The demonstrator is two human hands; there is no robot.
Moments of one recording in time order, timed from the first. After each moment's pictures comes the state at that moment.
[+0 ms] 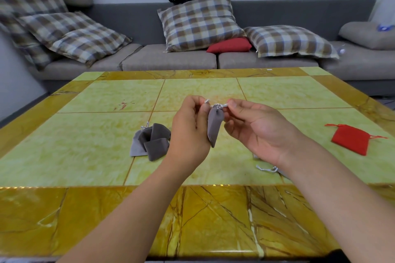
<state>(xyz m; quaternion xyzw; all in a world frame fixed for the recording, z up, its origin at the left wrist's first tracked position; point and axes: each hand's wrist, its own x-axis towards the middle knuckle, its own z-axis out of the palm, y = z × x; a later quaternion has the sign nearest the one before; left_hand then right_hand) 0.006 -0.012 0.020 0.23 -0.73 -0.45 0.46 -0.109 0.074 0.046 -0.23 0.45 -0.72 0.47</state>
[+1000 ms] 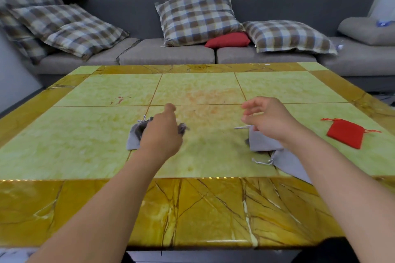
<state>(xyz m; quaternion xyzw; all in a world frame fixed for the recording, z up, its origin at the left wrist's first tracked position) 0.028 -0.060 0.002 0.46 -0.85 -0.16 0.17 -0.170 0.077 0.019 -0.36 0.80 -0.44 0.20</state>
